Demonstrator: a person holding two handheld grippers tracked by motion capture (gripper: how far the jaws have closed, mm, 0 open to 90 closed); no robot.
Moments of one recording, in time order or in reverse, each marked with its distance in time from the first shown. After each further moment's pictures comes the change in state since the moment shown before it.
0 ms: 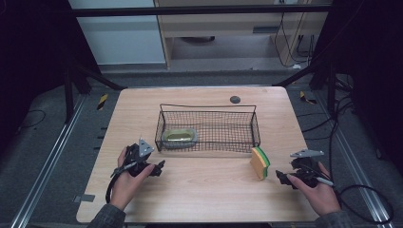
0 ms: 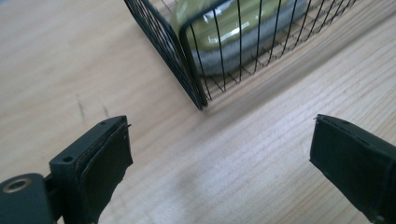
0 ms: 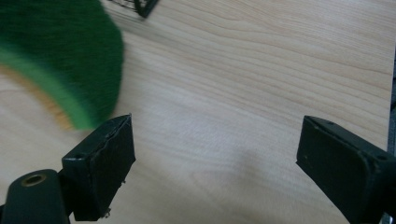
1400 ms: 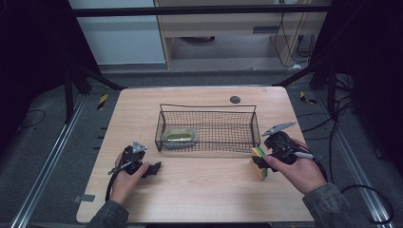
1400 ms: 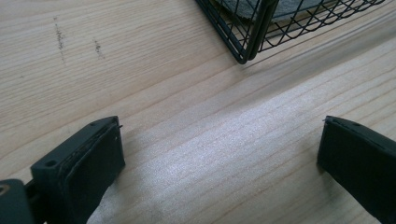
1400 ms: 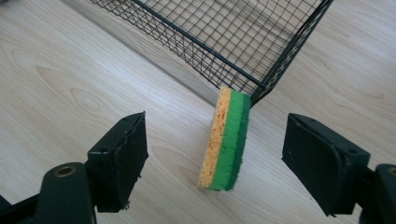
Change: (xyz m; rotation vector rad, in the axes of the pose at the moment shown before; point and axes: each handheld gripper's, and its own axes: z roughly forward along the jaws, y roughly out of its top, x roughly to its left) left arm 0.029 -0.027 0.027 0.041 -0.041 -0.188; right arm 0.072 0.104 -0.049 0.049 0.132 -0.176
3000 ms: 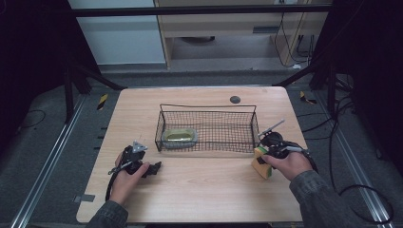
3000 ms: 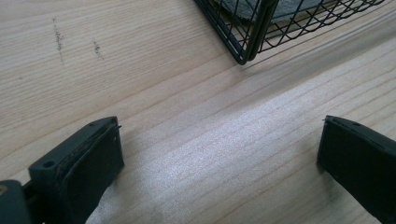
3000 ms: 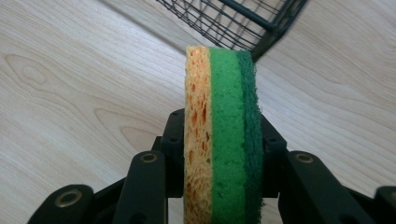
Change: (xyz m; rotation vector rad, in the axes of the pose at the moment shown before) left arm 0.001 0.000 0.000 -0.003 -0.005 0.005; right arm -0.031 -0.007 0.056 0.222 0.040 0.088
